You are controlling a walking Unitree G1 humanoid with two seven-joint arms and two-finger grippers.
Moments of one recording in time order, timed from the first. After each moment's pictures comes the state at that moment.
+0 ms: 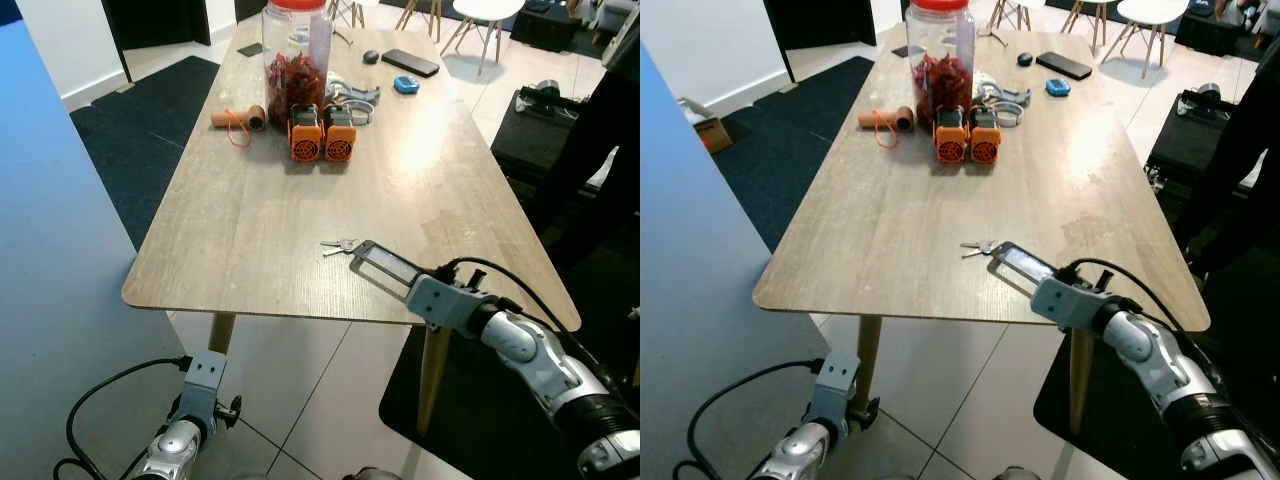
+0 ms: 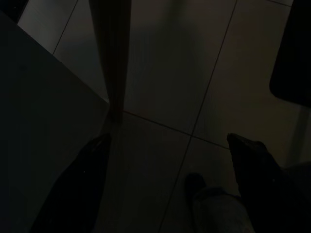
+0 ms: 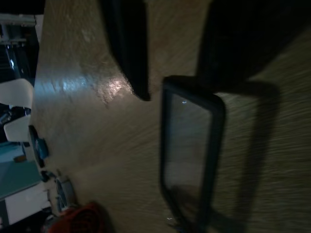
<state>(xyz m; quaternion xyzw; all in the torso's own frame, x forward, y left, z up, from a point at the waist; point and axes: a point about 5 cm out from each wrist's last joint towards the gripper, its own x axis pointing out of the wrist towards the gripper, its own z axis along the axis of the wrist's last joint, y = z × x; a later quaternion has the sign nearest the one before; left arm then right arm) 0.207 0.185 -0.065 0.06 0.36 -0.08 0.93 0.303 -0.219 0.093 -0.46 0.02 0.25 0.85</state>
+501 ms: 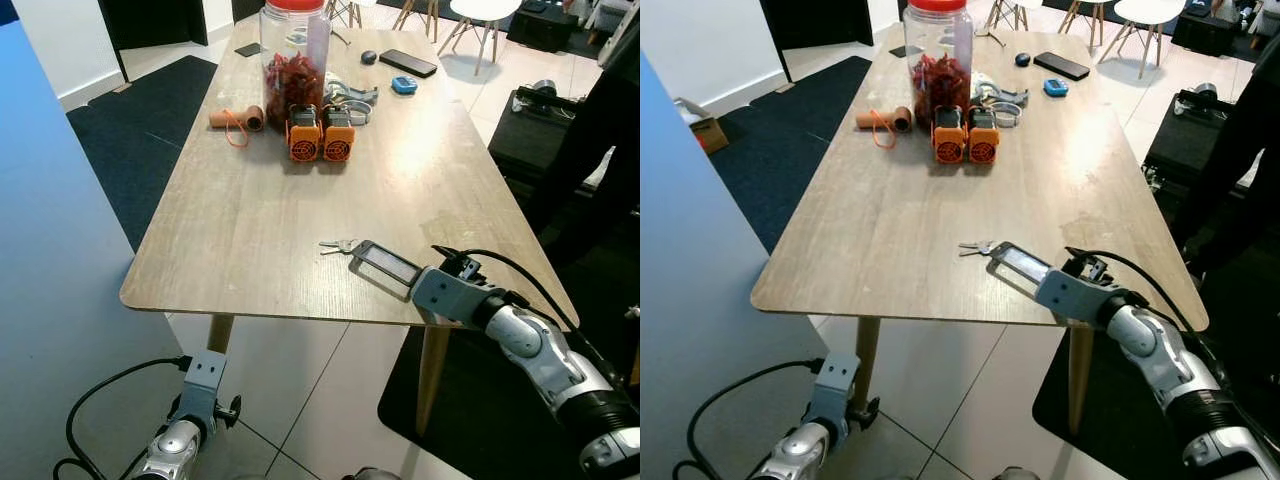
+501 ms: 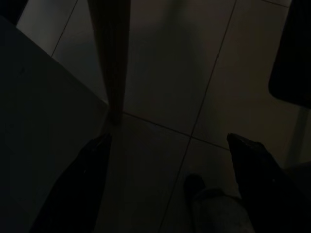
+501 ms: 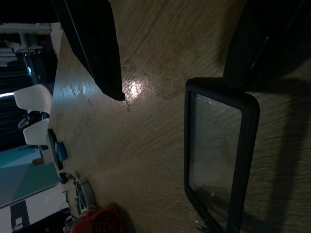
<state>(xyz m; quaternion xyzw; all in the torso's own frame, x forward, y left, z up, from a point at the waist) 0.207 0.185 -0.064 0.06 0.36 -0.08 0.93 0.307 -0.225 0.100 -0.47 0.01 0.22 0.86</state>
